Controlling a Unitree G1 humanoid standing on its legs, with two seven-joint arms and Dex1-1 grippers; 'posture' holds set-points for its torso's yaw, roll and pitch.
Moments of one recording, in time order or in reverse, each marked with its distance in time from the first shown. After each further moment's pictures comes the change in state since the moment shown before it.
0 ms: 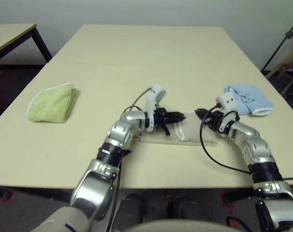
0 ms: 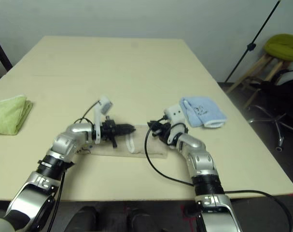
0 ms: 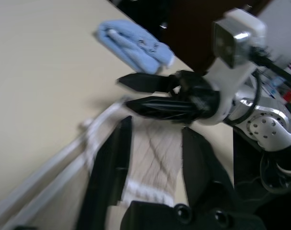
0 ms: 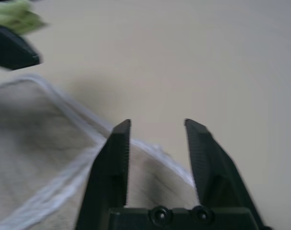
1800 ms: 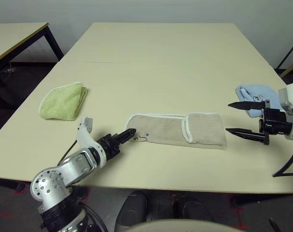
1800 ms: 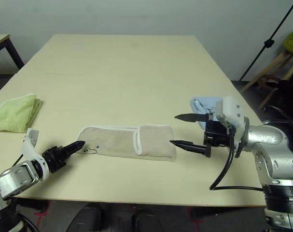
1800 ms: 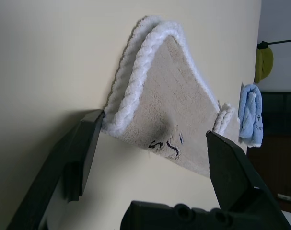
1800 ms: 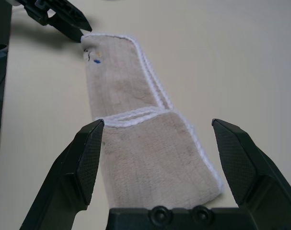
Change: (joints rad) left arm 0.389 -0.227 0.703 -0.258 -0.883 0.703 1.168; right arm 0.135 -0.471 -0.183 -0.203 0.174 -0.011 0.519
